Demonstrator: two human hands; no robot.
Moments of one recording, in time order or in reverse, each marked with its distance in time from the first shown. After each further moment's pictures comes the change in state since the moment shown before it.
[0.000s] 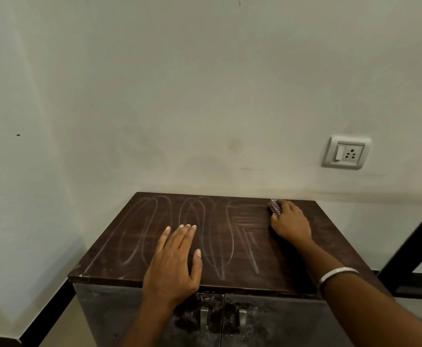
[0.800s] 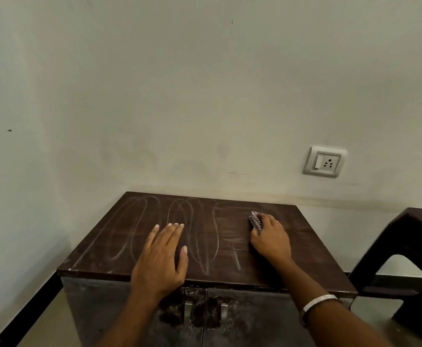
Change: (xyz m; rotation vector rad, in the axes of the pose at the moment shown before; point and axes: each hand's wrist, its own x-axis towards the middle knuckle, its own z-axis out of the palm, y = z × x) left_hand 0.000 0.001 -0.003 0.006 -0.018 -0.015; right_hand -0.057 -0.010 -0.008 0.023 0.012 -0.054
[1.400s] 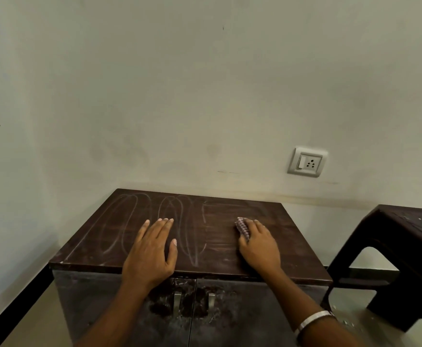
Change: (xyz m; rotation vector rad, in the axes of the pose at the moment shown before) left_hand 0.000 0.001 -0.003 0.008 -0.011 -0.008; right_hand -0.040 0.005 -0.007 -0.014 -0.012 -0.051
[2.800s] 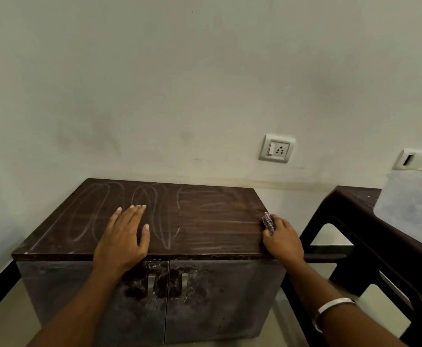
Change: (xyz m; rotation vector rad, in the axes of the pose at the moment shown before) left_hand 0.000 0.004 -0.004 0.007 -0.009 -0.014; right_hand -0.036 0.085 -0.070 0.000 0.055 0.276
